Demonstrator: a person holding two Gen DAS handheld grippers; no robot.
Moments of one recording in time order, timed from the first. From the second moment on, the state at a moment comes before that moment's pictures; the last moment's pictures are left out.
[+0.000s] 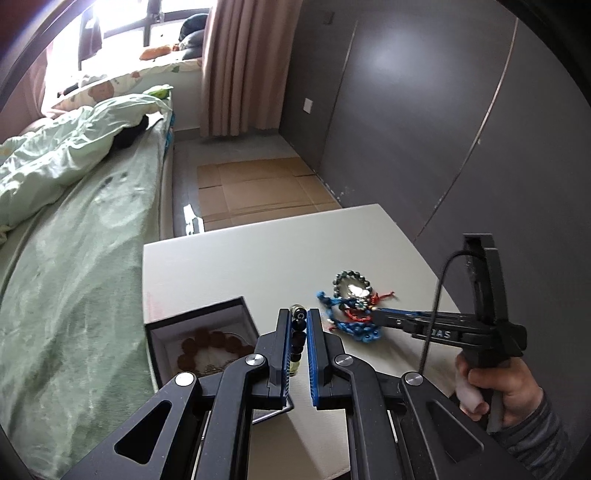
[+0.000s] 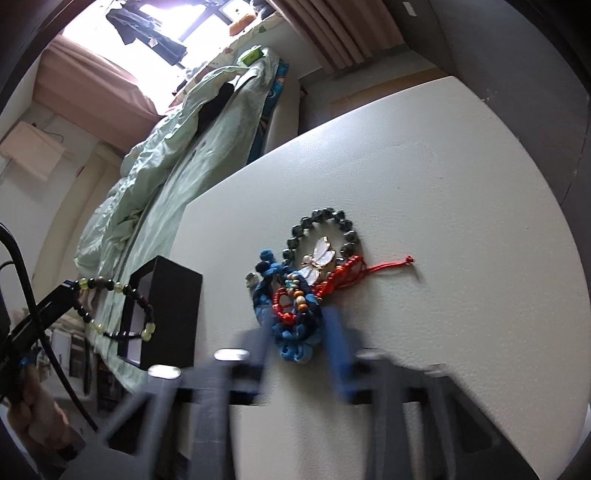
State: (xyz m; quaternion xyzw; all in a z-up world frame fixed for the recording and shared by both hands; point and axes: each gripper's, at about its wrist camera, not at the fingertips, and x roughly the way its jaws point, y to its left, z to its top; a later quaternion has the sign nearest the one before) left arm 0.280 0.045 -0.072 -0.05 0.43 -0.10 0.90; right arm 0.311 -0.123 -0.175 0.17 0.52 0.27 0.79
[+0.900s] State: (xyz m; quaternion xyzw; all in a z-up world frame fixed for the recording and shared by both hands) left arm 0.263 0.126 -0.088 -0.16 0.44 -0.05 0.88; right arm 0.268 -0.078 -0.064 0.11 0.44 0.34 0.82
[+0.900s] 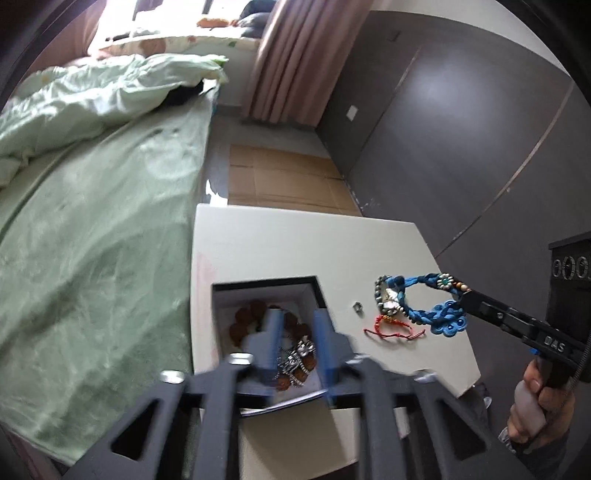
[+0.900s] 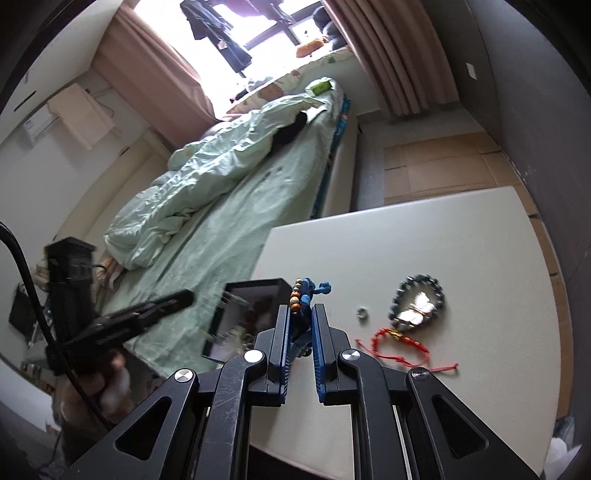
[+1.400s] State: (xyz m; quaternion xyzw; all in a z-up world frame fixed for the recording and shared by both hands) left arm 0.225 0.166 -0.078 -0.18 0.41 -0.02 0.89; right arm 0.259 -0.003 -0.065 0.10 0.45 0.39 0.79
